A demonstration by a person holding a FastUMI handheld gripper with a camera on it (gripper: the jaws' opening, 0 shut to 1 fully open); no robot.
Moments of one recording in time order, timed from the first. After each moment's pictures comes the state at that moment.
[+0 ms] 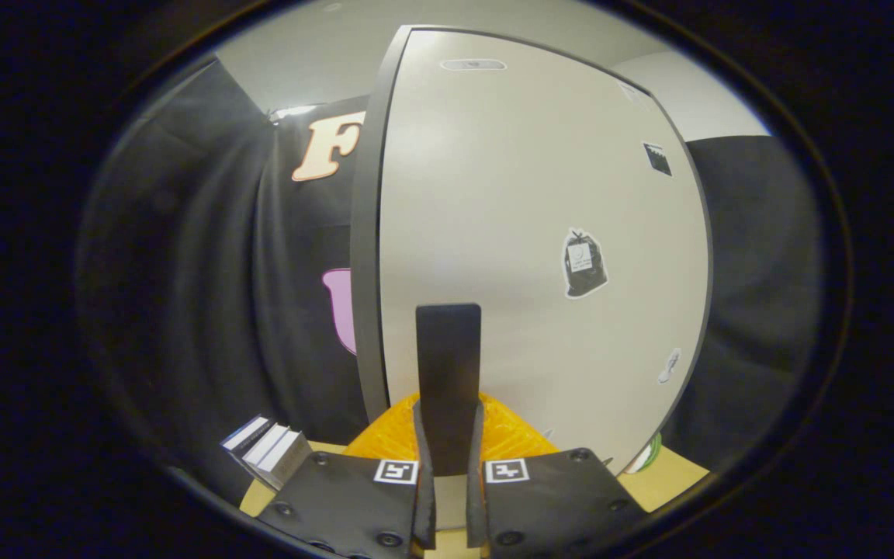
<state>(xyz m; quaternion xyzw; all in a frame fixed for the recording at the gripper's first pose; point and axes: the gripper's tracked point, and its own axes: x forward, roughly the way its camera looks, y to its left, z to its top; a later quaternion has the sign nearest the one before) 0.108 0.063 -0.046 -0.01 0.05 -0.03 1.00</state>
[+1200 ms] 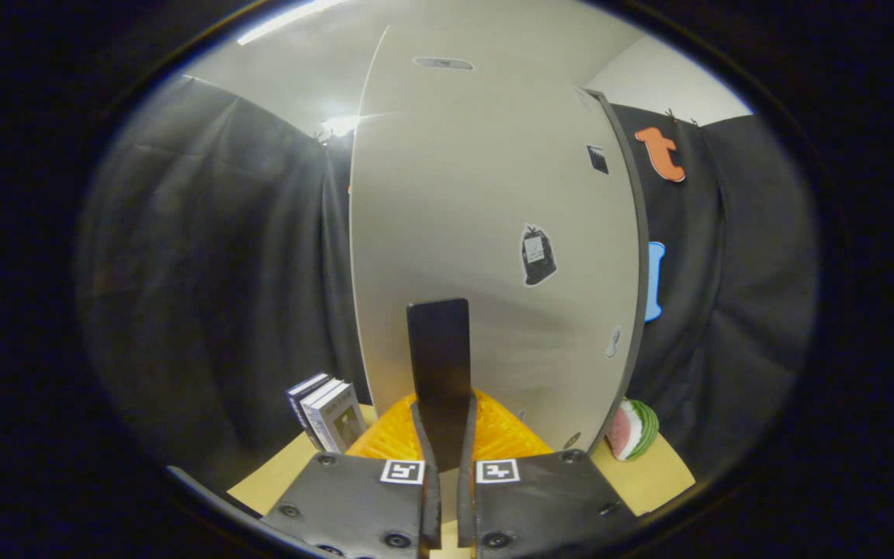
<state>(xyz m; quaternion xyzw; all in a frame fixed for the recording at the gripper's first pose) 0.023 0.027 -0.030 0.01 0.06 0.11 0.99</state>
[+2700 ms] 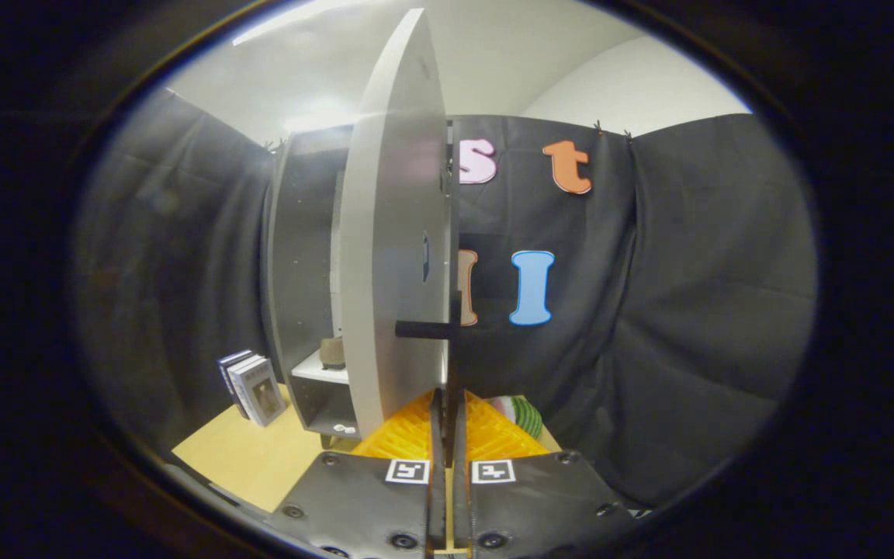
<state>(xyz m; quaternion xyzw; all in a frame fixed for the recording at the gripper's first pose) 0.005 -0.071 -0.023 -0.02 0.05 0.01 1.00</state>
